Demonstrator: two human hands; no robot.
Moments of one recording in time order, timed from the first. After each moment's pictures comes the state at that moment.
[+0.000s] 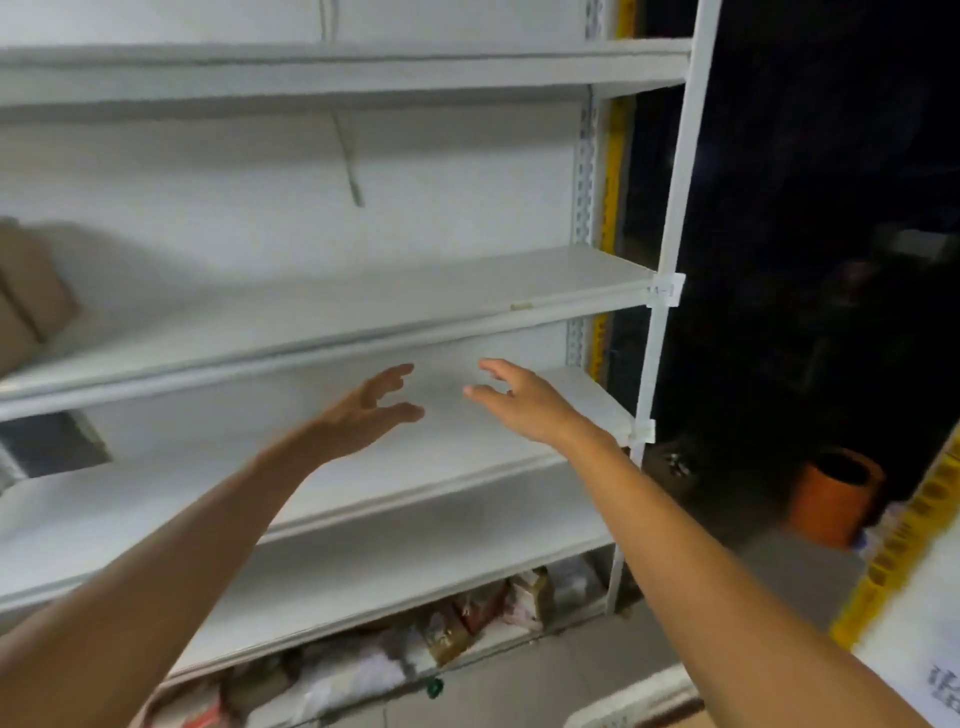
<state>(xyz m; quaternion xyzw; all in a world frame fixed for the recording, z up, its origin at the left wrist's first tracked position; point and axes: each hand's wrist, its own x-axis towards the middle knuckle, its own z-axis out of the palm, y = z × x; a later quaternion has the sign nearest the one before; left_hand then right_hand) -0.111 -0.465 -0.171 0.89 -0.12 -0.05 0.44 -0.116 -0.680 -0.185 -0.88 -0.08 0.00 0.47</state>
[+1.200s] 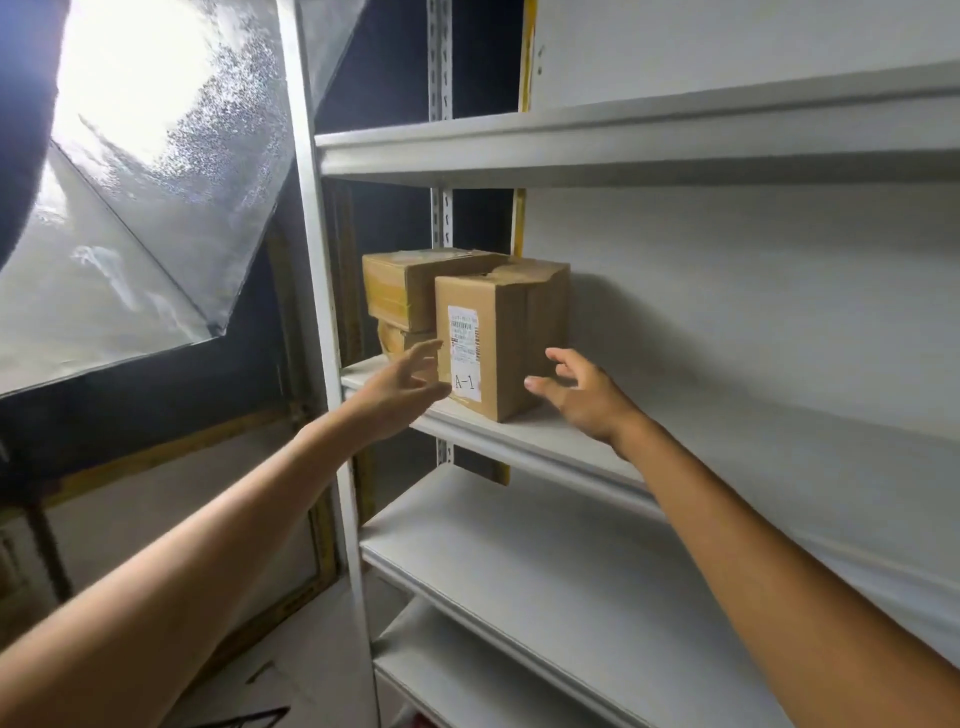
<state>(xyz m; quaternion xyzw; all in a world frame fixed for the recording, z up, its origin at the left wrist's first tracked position) -0.084 0.029 -0.097 0.86 0.20 0.25 0.40 0.072 -0.130 -0.105 -0.78 -0.40 0.10 0.47</state>
